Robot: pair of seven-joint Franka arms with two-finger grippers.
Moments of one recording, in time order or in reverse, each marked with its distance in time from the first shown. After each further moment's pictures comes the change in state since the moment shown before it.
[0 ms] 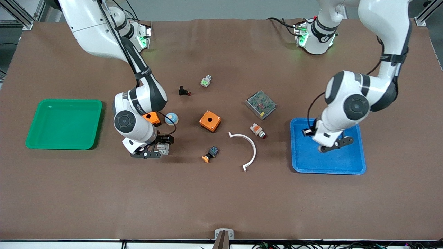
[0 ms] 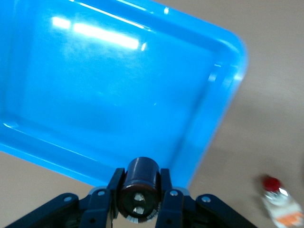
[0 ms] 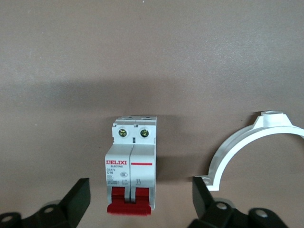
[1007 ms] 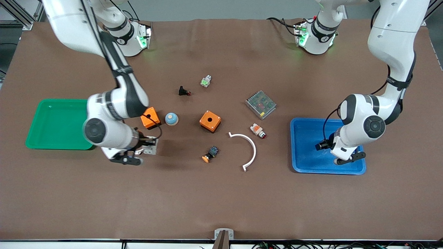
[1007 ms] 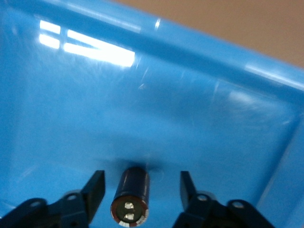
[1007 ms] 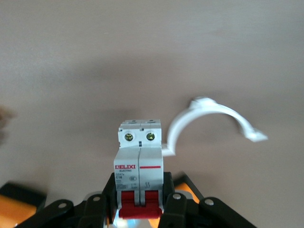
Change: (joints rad) left arm 0.125 0.157 -0.010 0.019 0.000 0.236 0.163; right arm -0.121 -0.073 -0.016 0.219 0.054 -0.433 -0.002
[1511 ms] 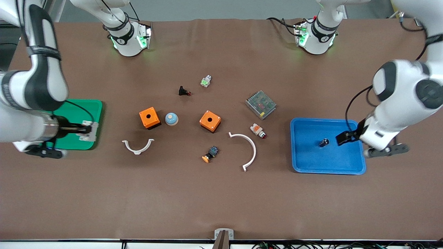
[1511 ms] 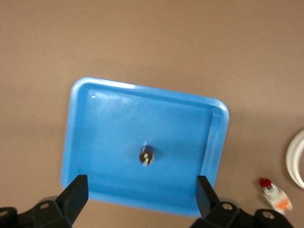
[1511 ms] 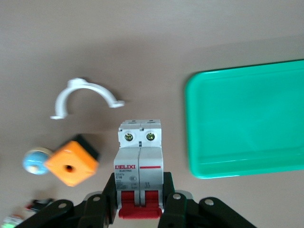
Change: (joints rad) left arm 0.001 -0.313 -0.003 0.193 0.001 -0.424 0.155; right arm -0.312 -0.123 -0.009 0.065 -0.140 -0.299 -0.297
